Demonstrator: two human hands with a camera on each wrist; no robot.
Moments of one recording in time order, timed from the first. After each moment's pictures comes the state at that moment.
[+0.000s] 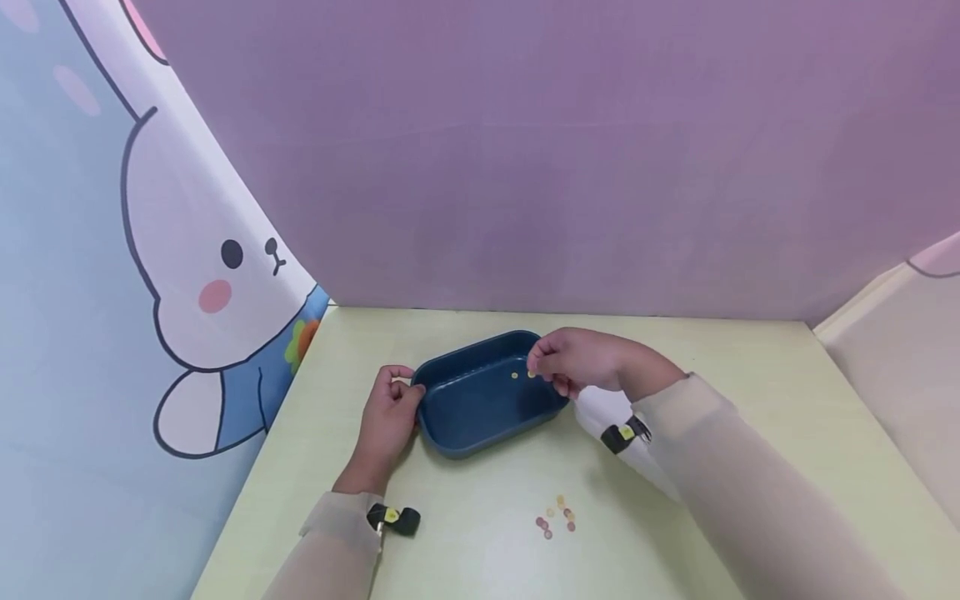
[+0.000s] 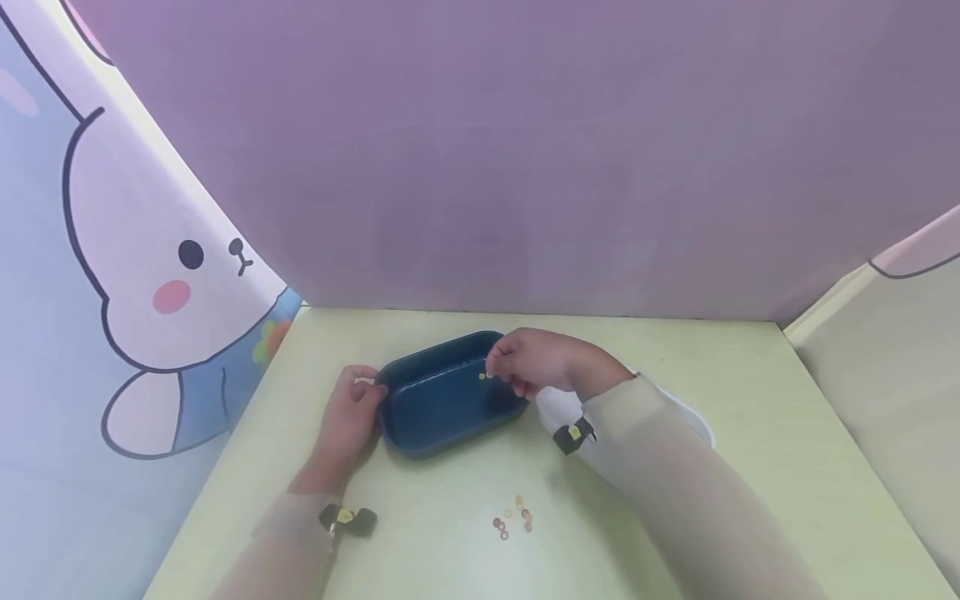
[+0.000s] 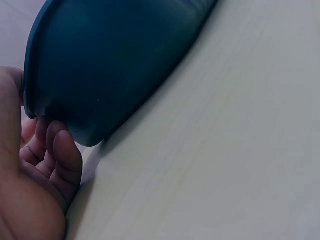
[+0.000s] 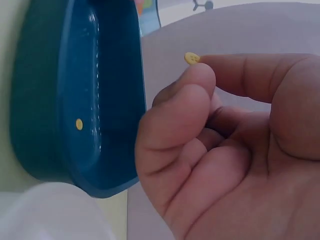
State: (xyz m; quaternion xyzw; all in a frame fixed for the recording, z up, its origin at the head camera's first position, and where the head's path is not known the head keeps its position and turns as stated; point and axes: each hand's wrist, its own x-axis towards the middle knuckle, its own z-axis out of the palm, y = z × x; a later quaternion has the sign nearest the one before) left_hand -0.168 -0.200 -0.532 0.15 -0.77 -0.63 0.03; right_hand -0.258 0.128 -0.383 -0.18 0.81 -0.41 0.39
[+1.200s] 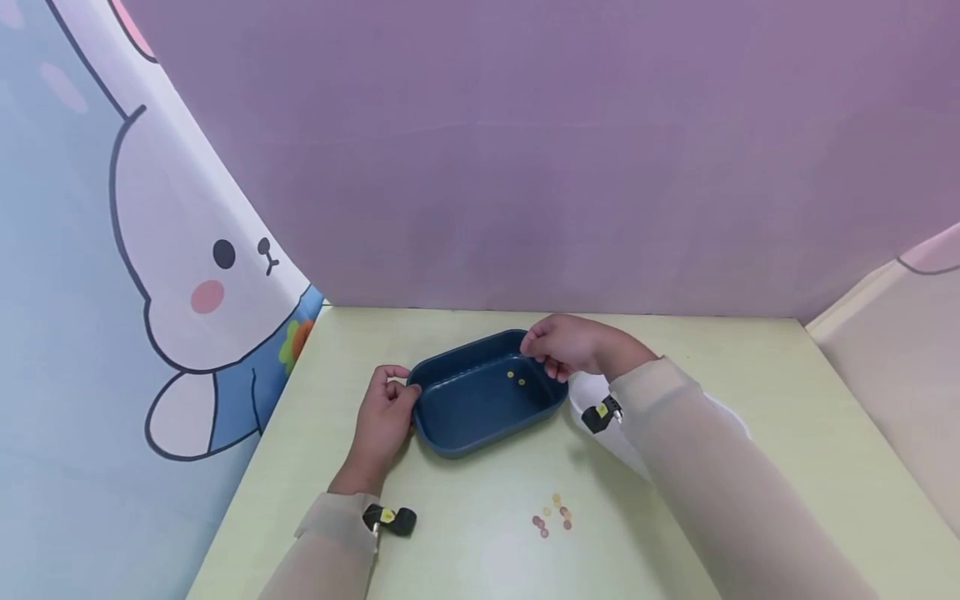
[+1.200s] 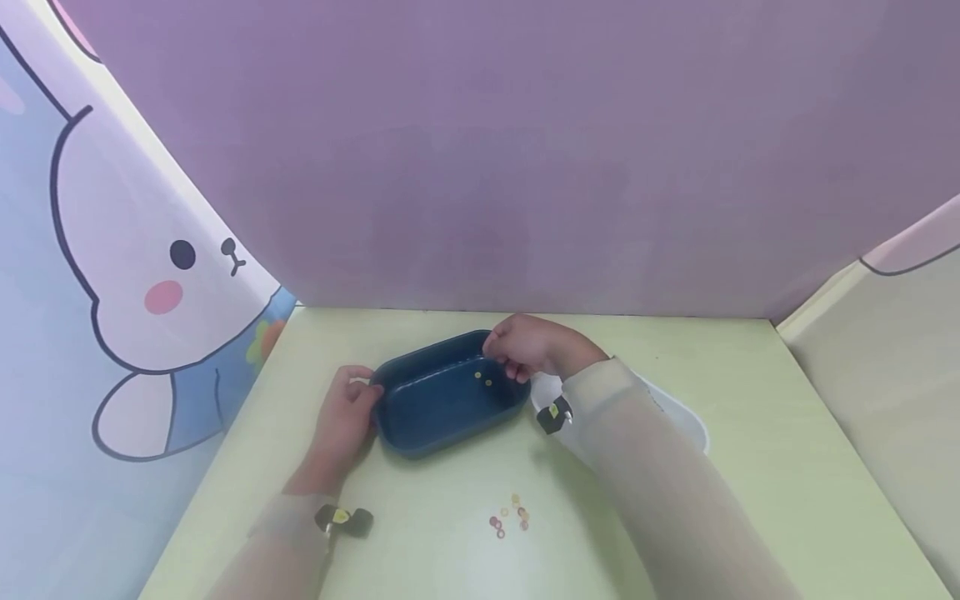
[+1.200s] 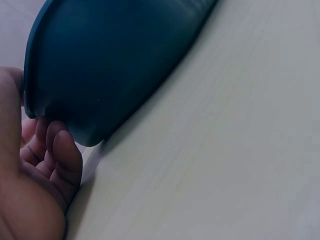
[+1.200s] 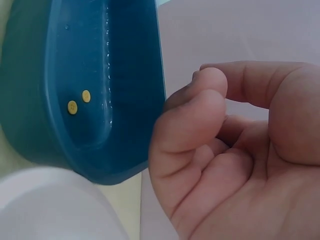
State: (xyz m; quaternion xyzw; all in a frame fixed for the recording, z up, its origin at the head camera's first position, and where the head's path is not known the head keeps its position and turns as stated) left_hand -0.170 -0.200 -0.533 0.15 -0.77 -0.62 0.02; right_hand -0.289 0.121 -0.398 -0.11 0.81 -0.43 0.38
